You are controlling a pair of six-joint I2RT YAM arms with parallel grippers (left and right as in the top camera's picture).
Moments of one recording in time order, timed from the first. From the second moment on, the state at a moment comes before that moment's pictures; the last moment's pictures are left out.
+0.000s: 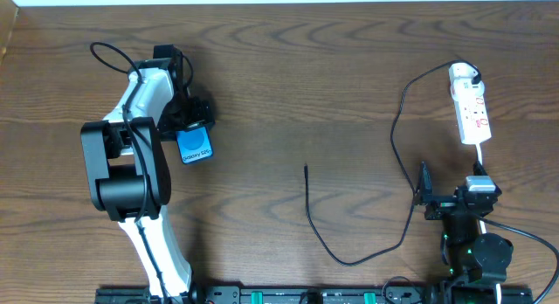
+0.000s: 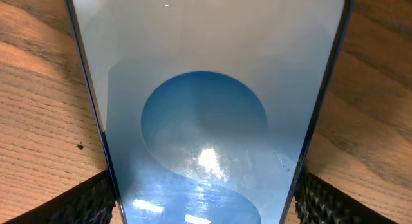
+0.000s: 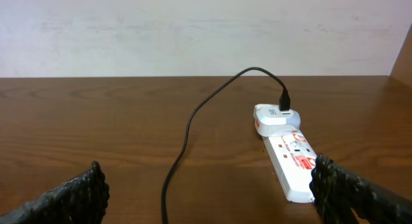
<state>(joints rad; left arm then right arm) 0.07 2.15 1.54 -0.97 0.02 -0.25 -0.07 0.01 0.01 -0.06 -0.09 0.00</state>
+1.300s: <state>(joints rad) 0.07 2.13 1.51 -0.95 0.02 -0.25 -0.07 0.01 0.01 -0.06 -0.09 0.00</state>
